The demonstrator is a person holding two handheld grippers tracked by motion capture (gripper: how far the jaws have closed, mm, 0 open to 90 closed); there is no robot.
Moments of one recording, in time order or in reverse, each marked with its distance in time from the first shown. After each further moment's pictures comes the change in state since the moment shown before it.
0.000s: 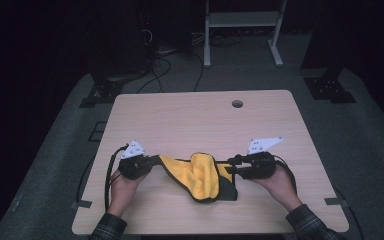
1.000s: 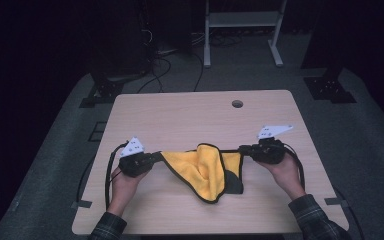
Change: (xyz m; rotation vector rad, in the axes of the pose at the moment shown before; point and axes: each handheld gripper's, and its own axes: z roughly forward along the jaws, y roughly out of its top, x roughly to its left) left arm -0.005 0.017 -0.004 -0.074 -0.033 0.039; right arm -0.039 0.006 -0.022 -0.002 -0.170 0.050
